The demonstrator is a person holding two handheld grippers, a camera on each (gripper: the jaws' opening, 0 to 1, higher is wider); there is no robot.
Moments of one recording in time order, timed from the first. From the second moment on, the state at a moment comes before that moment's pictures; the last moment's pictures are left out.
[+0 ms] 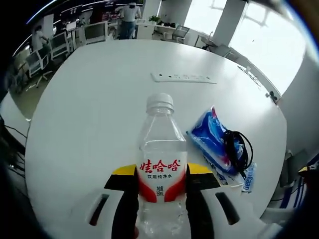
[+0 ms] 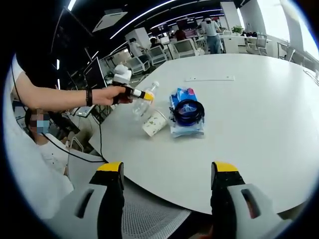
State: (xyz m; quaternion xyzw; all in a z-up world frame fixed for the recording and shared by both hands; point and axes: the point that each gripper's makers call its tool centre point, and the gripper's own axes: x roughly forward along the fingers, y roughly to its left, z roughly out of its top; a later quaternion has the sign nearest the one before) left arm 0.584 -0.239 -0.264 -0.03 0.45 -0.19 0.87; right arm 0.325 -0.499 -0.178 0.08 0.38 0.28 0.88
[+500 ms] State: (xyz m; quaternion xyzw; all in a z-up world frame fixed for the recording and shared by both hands) left arm 0.604 -0.237 -0.245 -0.03 0.40 -0.18 0.90; right arm 0.323 -0.499 -0.178 0.08 0.38 0.28 0.88
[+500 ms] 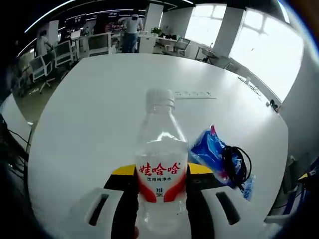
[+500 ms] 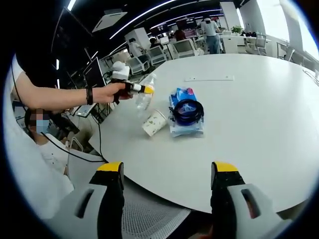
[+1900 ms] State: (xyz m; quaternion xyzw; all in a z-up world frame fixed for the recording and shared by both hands) left arm 0.599 -0.220 -0.249 0.01 0.32 -0.14 0.94; right arm 0.321 -0.504 -0.178 0.07 0.38 0.27 0.88
